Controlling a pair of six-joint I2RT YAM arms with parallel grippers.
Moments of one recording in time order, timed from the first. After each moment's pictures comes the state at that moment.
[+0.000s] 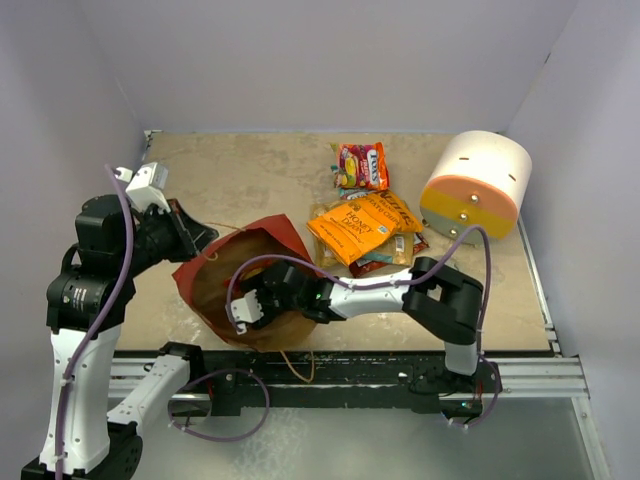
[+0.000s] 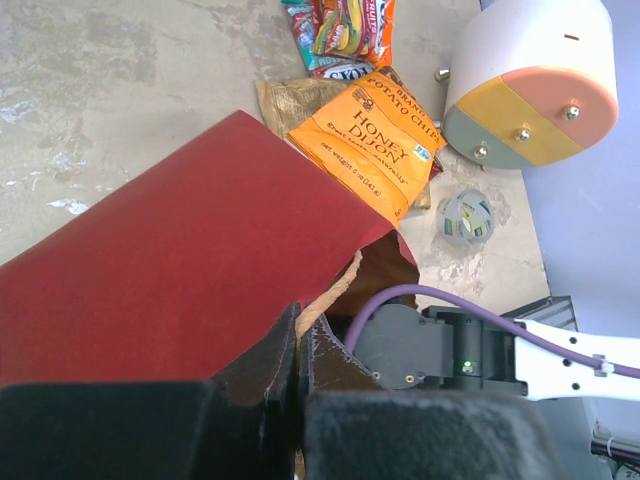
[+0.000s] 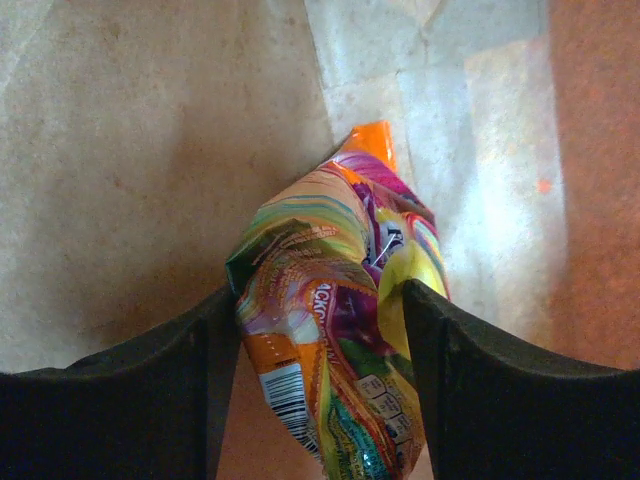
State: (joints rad) left arm -0.14 0.81 1.38 -1.03 0.33 -0.45; right arm 1.21 1.87 1.09 0.23 -0.08 -0.89
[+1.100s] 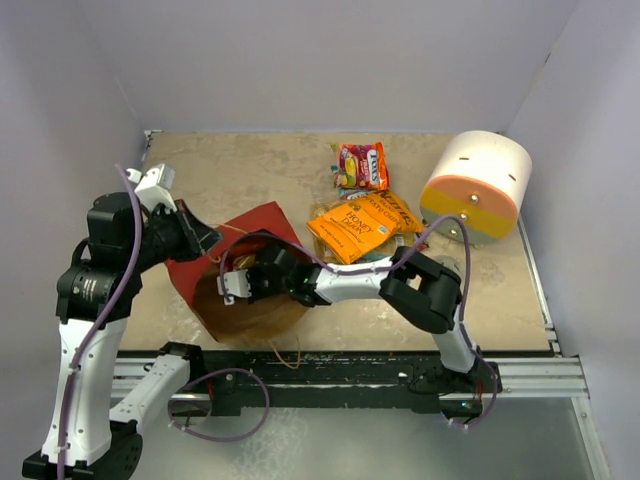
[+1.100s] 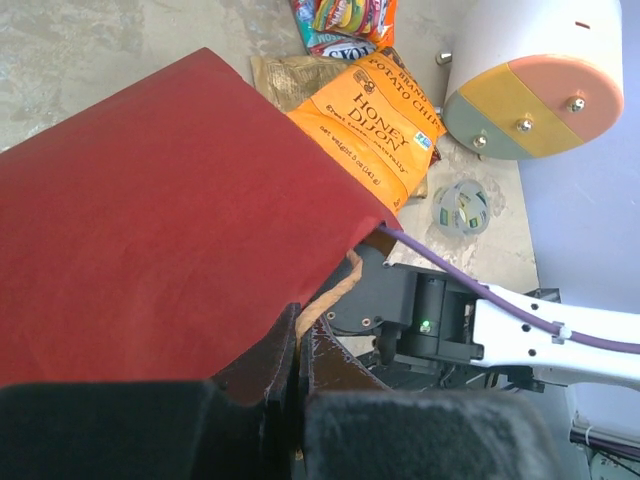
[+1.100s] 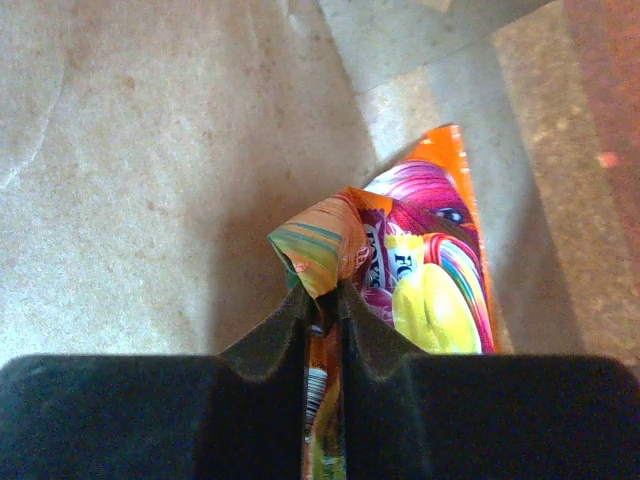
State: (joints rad) left arm -0.14 0.82 1.32 -1.01 0.36 -0.47; right arm 1.14 2.05 1.25 0.27 -0.17 -0.74
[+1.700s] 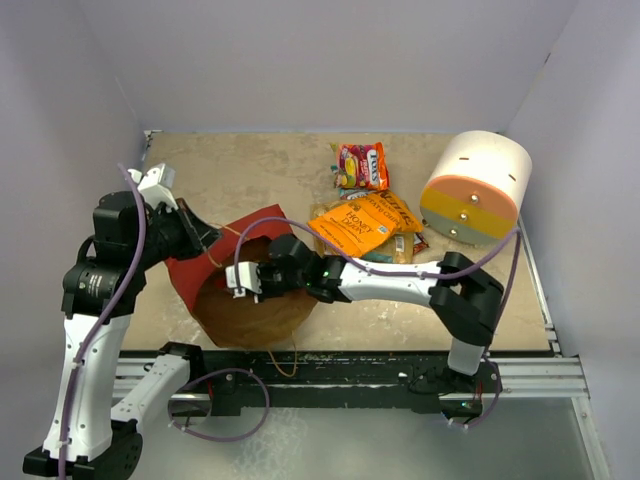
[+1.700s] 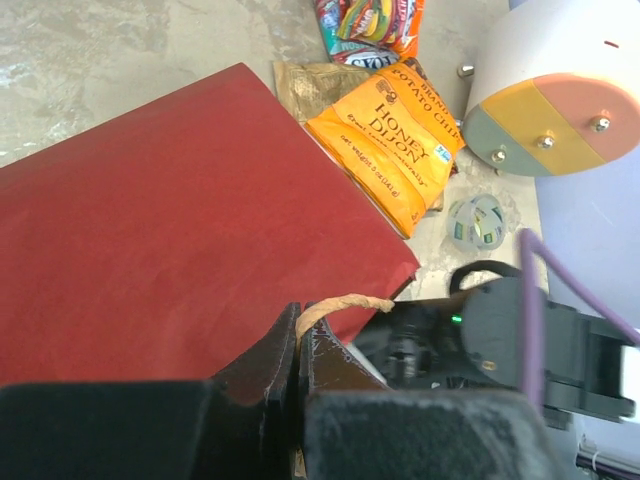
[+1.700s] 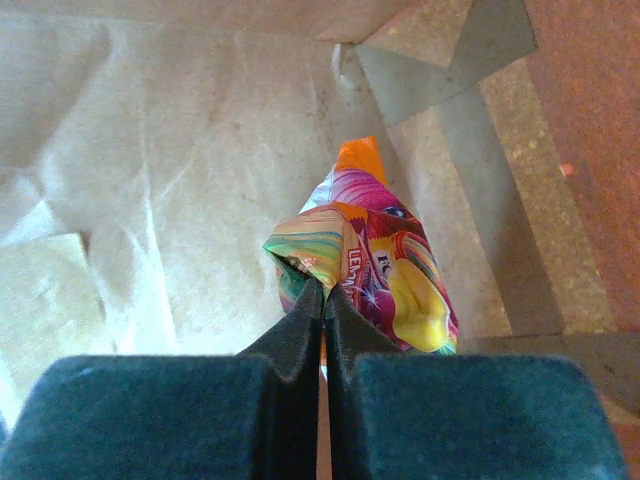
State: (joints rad) left arm -0.14 0.83 1.29 -0.98 0.31 -0.49; right arm 1.14 1.82 1.21 0.09 -0.28 -0.61
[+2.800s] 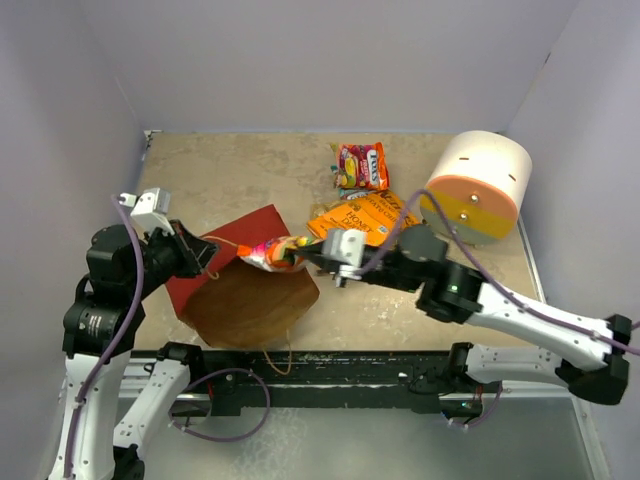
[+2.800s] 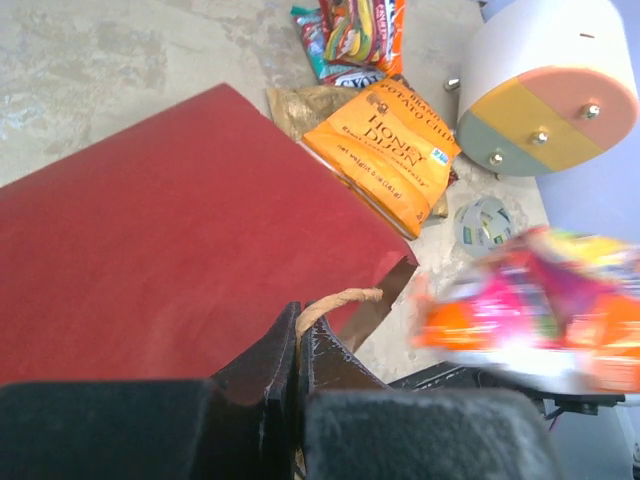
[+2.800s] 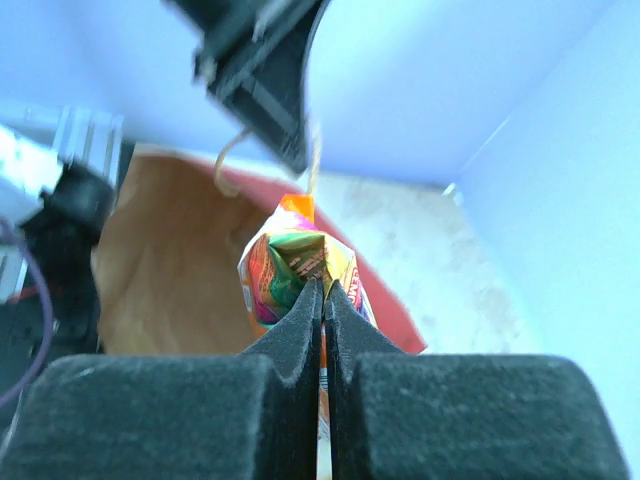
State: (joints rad) left arm -0.14 0.63 1.12 -0.88 0.31 -0.44; right arm 1.14 1.09 1.07 0.00 -0.19 -0.41
